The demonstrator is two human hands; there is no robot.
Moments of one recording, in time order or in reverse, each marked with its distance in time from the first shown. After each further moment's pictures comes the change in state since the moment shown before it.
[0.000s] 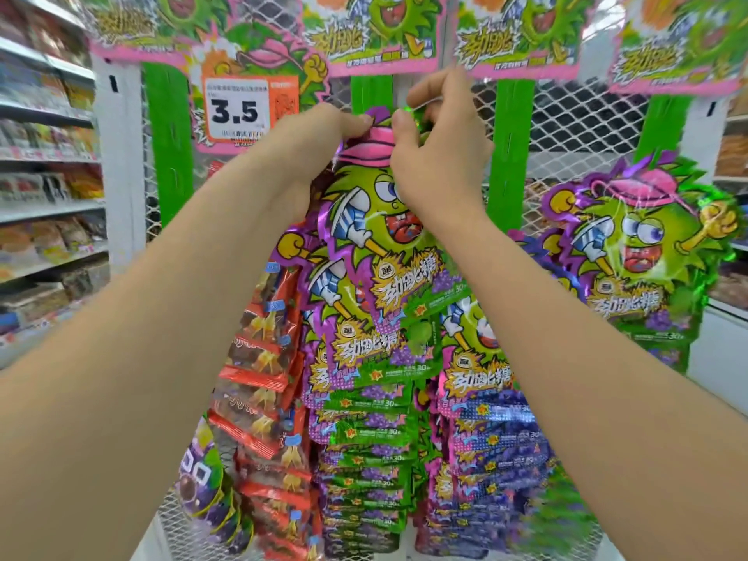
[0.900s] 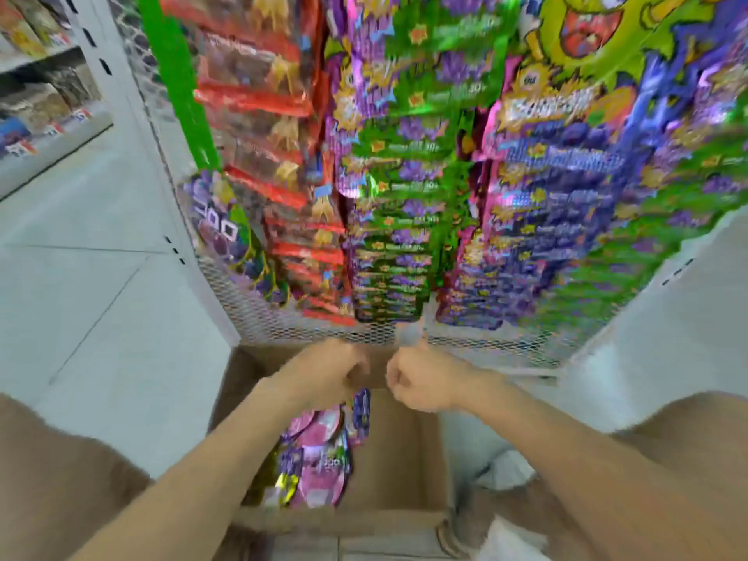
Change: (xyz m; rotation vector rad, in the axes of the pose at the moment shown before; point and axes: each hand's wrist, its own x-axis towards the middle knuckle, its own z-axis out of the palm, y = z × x) left_hand -0.272 -0.433 -0.039 1.191 -0.871 -0.023; right_hand -0.446 0.085 -0.079 -0.326 -1.797 0.334
